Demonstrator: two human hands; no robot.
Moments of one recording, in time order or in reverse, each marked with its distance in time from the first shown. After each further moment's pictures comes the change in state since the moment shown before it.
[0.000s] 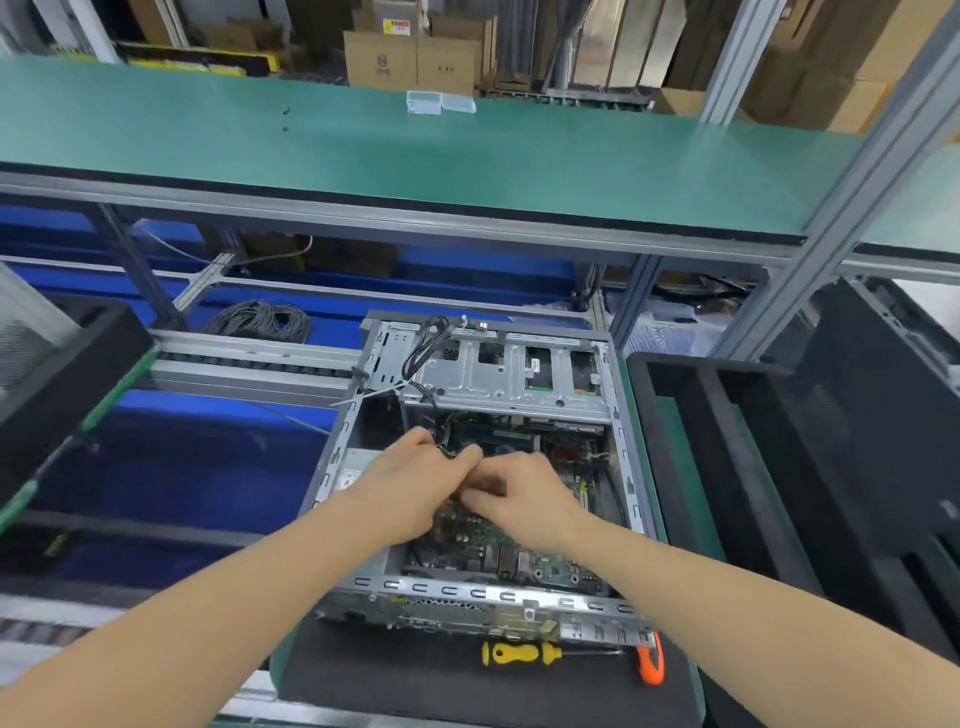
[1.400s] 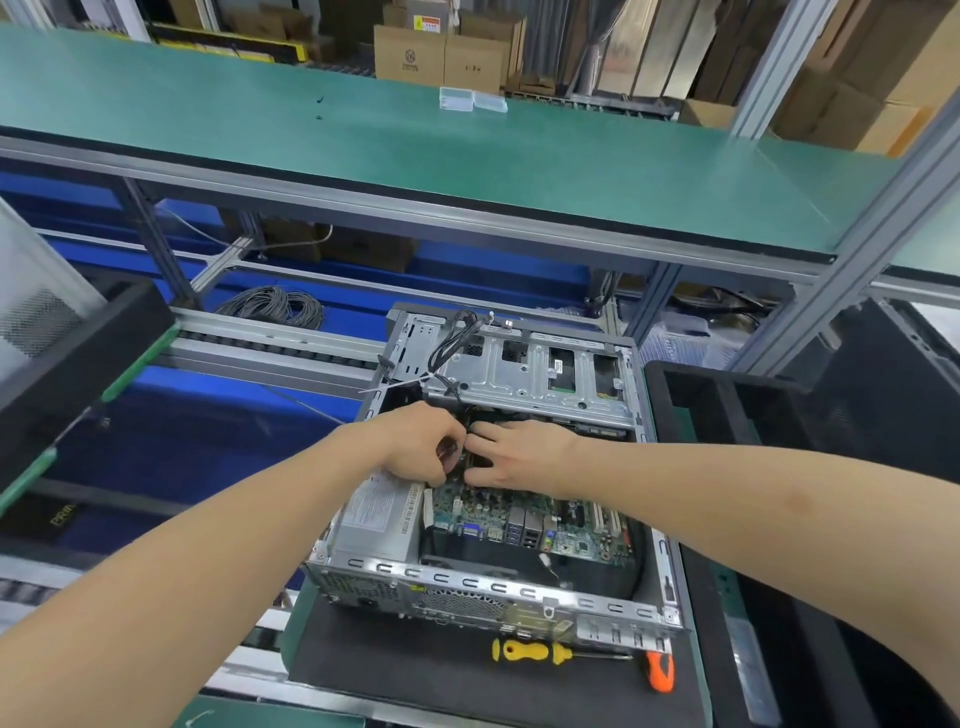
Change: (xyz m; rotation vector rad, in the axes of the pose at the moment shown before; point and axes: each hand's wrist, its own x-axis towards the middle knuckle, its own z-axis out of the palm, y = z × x) left_hand 0.011 -0.047 -0.028 -0.489 -0.256 -0.151; right_hand 0.060 -0.008 -0.027 -1.505 -0.531 -0.679
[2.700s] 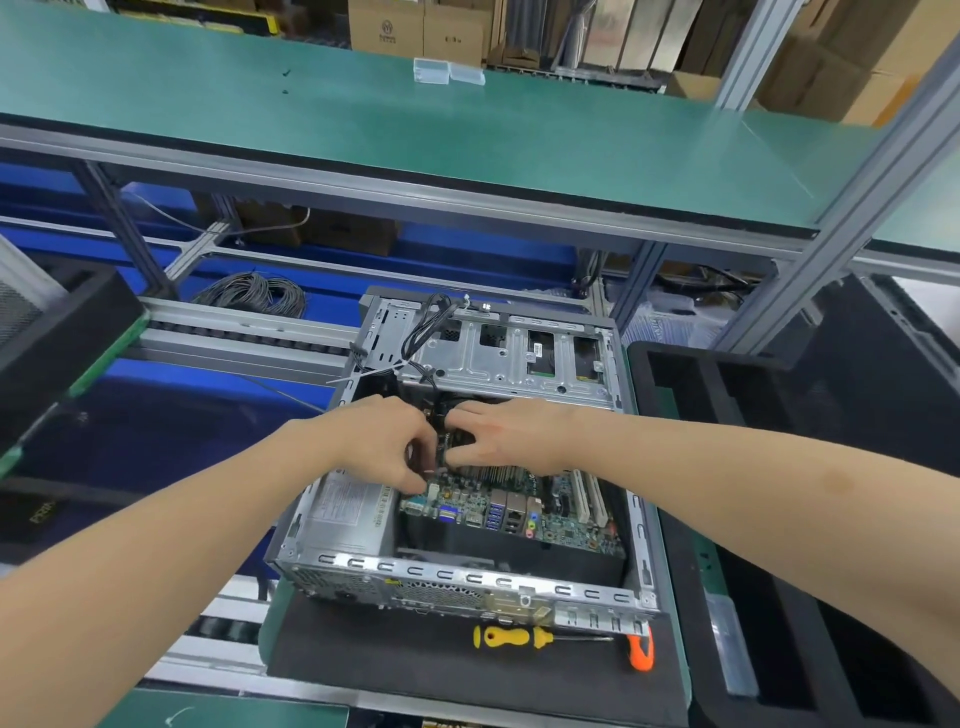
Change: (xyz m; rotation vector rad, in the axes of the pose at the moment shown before) left_hand -0.004 -0.011 0.007 0.131 0.012 0.107; right_hand -0.015 0.019 -0.005 0.167 0.102 -0.026
